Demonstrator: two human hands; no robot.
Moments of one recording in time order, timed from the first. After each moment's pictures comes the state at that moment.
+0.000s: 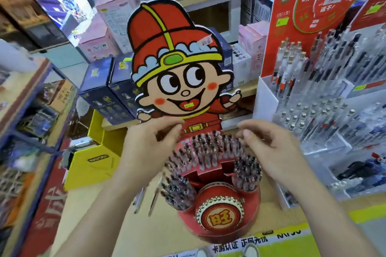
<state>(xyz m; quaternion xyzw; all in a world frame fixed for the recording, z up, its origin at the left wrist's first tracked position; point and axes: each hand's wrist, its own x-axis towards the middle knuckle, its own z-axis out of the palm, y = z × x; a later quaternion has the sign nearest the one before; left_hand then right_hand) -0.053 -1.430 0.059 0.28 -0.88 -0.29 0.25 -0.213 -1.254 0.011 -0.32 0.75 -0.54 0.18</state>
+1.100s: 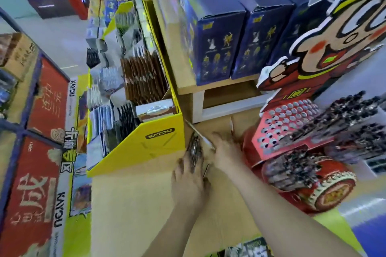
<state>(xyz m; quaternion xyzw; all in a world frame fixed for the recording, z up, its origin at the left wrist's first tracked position) 0.110 -1.554 -0.238 0.33 -0.94 -0.14 -0.04 -0.030 -1.514 -0.197 -0.27 0.92 -0.06 0.26</state>
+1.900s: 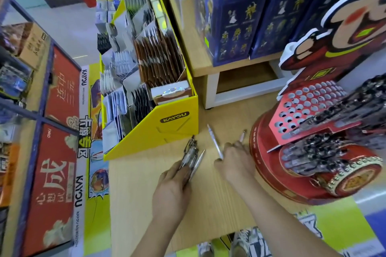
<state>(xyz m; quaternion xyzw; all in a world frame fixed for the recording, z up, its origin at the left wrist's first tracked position) 0.198 -1.581 -0.222 0.36 -0.90 -0.25 0.05 0.029 -1.497 -0.203 -0.25 0.94 -0.07 0.22</state>
